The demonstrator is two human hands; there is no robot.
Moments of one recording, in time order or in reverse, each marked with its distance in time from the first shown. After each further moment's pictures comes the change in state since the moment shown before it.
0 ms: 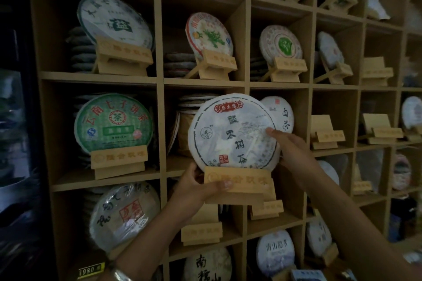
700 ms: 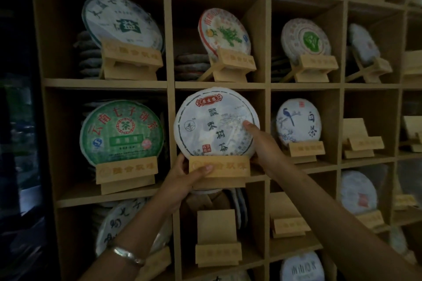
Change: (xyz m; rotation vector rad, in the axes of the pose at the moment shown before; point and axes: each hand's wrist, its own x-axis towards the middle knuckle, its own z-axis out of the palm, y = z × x) left_hand 0.075 0.001 -0.064 0.053 0.079 0.027; right_hand 0.097 0.038 0.089 0.099 -0.124 0.157
